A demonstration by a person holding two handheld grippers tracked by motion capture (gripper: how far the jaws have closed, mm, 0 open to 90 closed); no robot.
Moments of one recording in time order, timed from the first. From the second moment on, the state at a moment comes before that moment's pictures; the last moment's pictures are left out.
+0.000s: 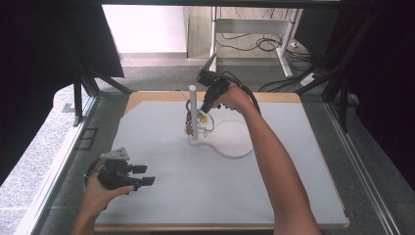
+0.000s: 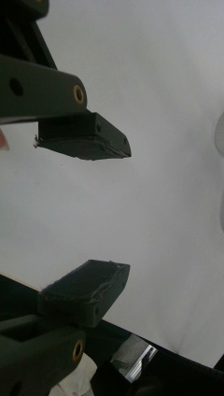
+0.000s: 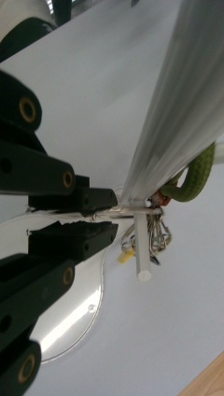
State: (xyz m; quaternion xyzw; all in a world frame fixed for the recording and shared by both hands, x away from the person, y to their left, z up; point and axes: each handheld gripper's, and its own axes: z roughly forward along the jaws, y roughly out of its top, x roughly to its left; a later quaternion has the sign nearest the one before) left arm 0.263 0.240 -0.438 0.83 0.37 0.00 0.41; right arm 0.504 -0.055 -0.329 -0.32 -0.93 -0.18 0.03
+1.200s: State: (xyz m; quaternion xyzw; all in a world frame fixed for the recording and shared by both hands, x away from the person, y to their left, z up) left arm 0.269 0.231 -0.444 0.84 0.38 0.00 0.39; right arm 0.373 -0.216 -0.383 -0.33 -0.89 -0.31 -0.02
